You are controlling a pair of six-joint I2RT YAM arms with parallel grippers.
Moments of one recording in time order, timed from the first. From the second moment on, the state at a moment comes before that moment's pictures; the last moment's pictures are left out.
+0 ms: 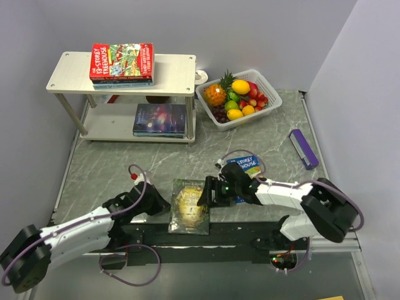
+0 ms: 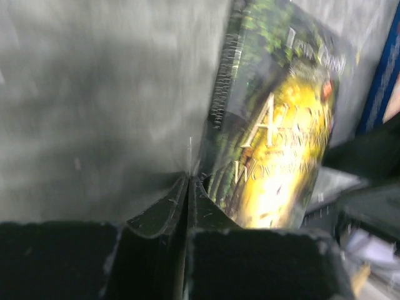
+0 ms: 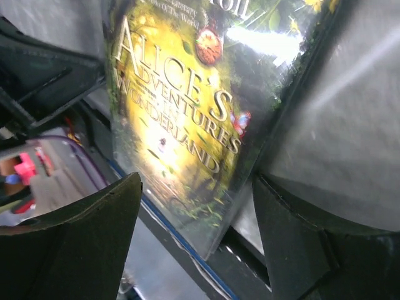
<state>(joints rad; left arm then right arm) -0.80 0.84 0.18 -0.10 -0.07 -1.14 0.80 1.38 0.48 0.08 -0.40 0.89</state>
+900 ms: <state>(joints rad) -0.84 0.58 0.09 -0.09 -0.05 -1.23 1.07 1.23 0.26 0.19 -0.32 1.09</state>
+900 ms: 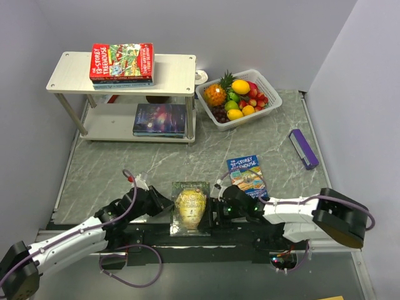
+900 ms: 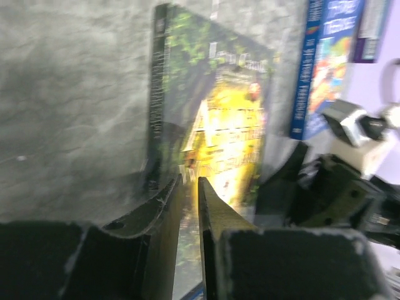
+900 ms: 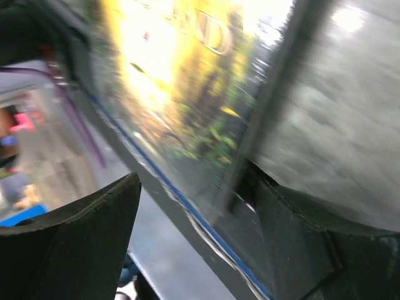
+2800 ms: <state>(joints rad) -0.85 0.37 0.61 -0.47 -0.02 -0.95 0.62 1.02 0.53 0.35 -1.21 1.15</state>
